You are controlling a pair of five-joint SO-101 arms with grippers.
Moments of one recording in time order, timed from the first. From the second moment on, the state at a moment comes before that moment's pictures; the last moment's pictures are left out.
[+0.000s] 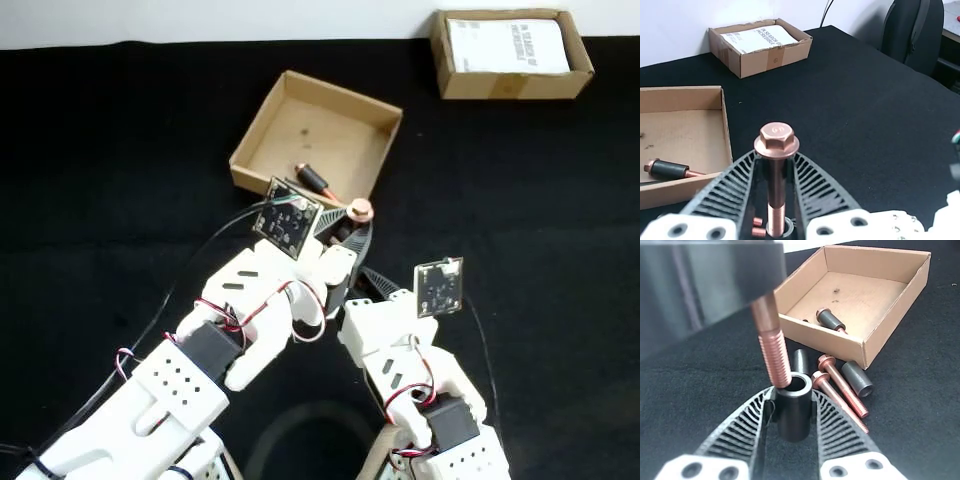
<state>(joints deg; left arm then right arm) 35.0 -53.8 62.3 12.4 11.4 -29.8 -104.4 95.7 37.1 -16.7</state>
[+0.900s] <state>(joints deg) 36.7 -52.5 62.4 10.2 9.2 -29.8 -104.4 95.7 37.1 -16.7</state>
